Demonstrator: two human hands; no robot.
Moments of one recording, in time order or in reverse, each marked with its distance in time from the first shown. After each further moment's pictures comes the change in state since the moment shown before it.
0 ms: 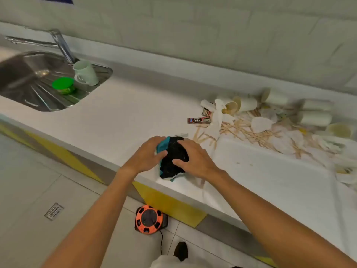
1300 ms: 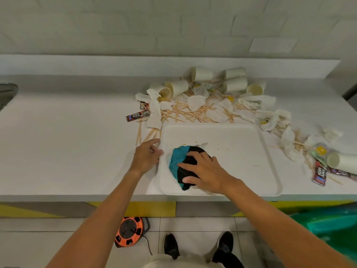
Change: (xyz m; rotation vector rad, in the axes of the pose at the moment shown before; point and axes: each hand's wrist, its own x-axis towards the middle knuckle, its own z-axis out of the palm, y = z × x) left_hand 0.051 0.088 0.119 -0.311 -0.094 -0.045; right_hand -0.152 0.099 -0.042 -0.431 -0.113 0.190
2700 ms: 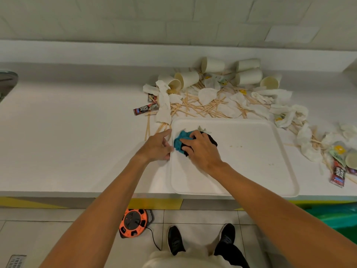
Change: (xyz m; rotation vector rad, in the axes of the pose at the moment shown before) left_hand 0.017 0.021 -0.019 0.018 -0.311 -0.147; right_hand 0.079 -0.025 -0.004 0.173 0.297 0.233
